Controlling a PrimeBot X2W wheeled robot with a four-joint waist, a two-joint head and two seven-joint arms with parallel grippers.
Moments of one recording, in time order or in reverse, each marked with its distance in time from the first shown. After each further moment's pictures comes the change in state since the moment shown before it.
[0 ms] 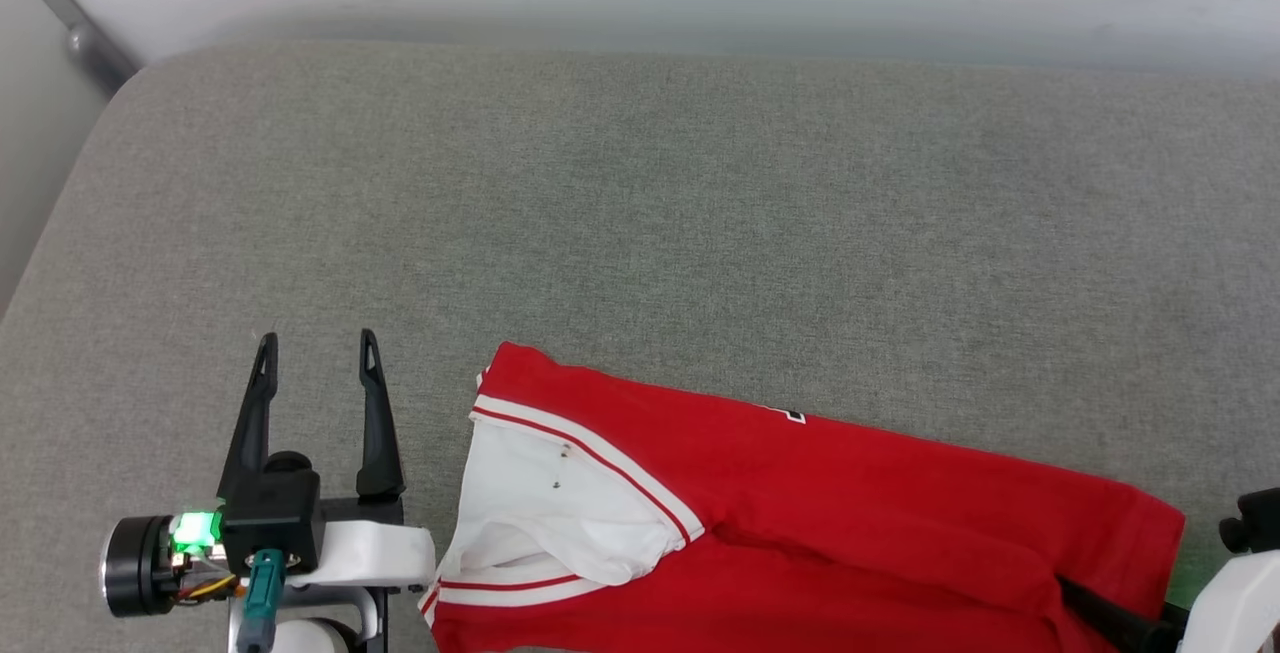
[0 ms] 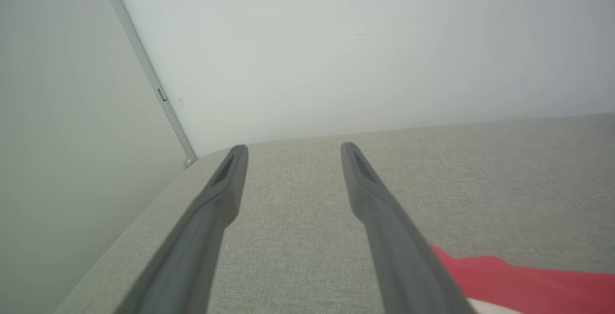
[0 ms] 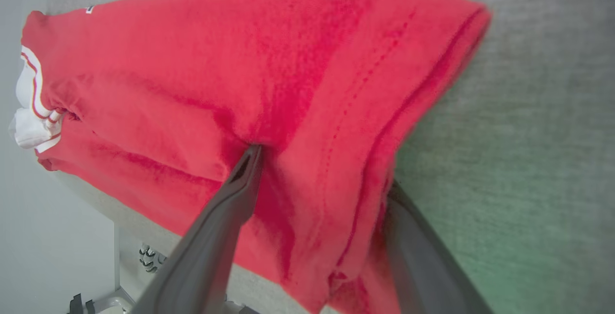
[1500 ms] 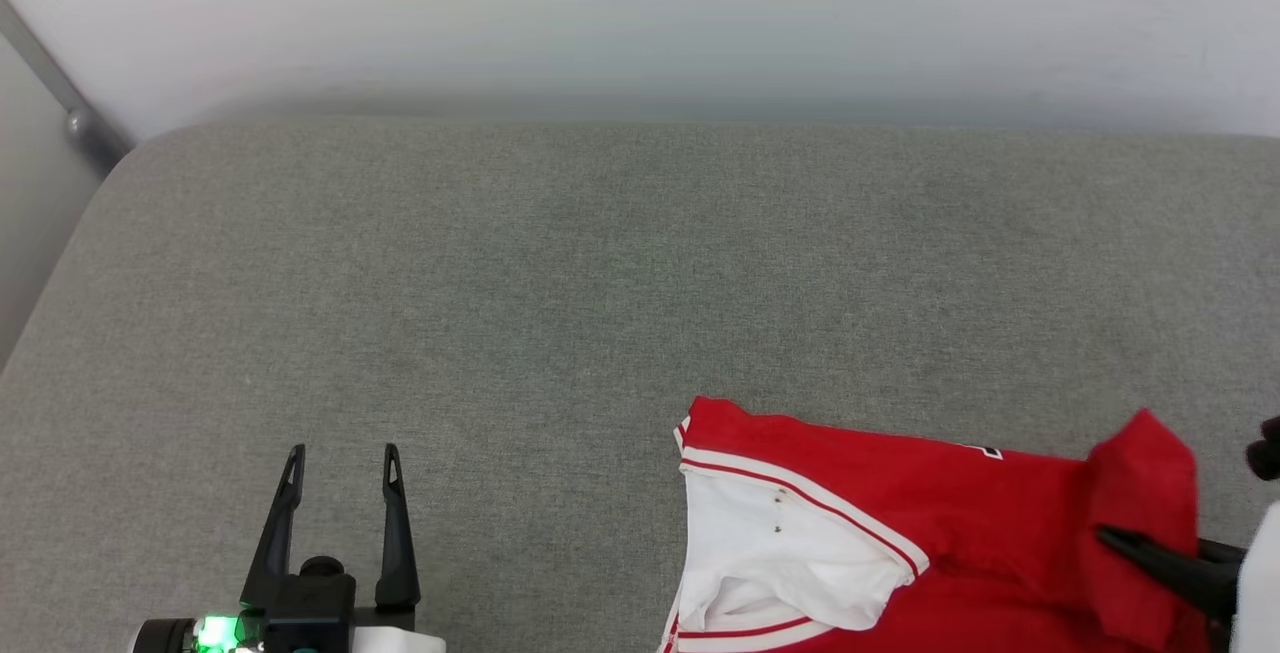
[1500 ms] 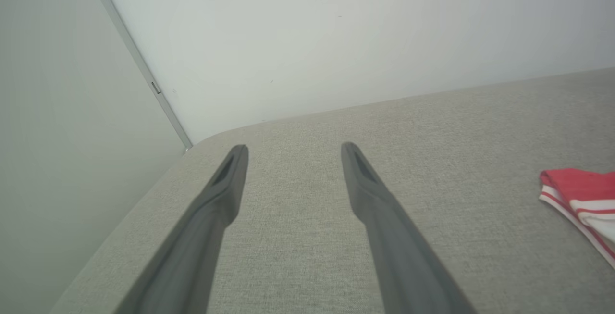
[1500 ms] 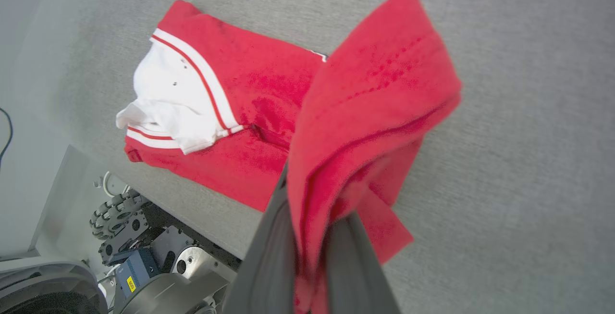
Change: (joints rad) left arm 0.209 -0.152 0.149 0.005 0.219 -0.144 0.000; right arm 0.000 -0.202 -0.063 -0.300 -0.026 0.002 0.161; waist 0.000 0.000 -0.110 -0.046
